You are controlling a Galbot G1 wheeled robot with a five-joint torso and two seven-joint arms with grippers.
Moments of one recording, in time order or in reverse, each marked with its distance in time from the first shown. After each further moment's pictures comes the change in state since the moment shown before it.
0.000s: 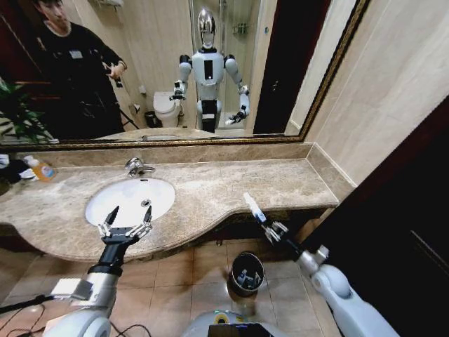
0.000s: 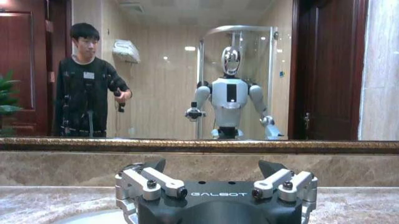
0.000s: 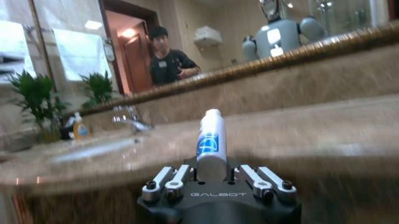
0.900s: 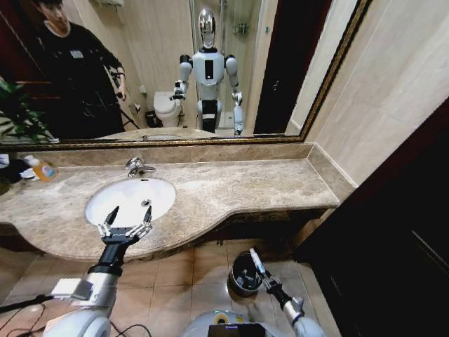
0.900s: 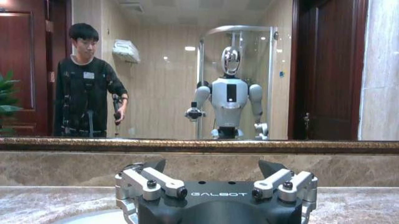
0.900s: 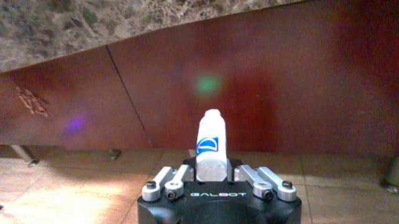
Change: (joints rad) left arm 0.000 0.000 0.000 0.000 0.000 0.000 0.000; right arm 0.212 0.206 -0.210 -0.797 -0.231 0.205 0.231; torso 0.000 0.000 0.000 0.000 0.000
